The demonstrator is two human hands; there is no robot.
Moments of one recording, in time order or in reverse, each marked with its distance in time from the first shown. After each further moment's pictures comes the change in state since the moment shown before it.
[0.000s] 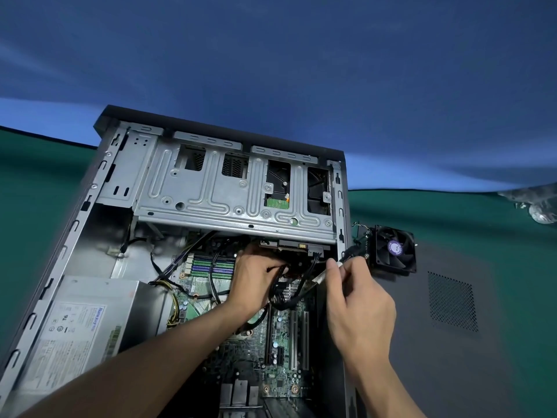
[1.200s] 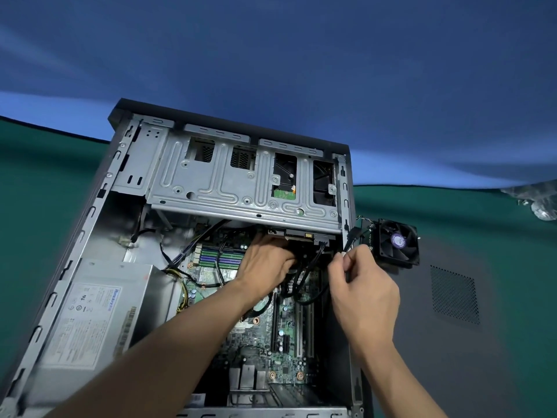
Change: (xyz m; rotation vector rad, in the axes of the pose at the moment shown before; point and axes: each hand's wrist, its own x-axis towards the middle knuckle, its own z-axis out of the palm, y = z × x) left_hand 0.009 0.008 -0.007 0.603 -0.212 0.191; right_hand 0.001 0.001 0.002 -0.009 0.011 0.017
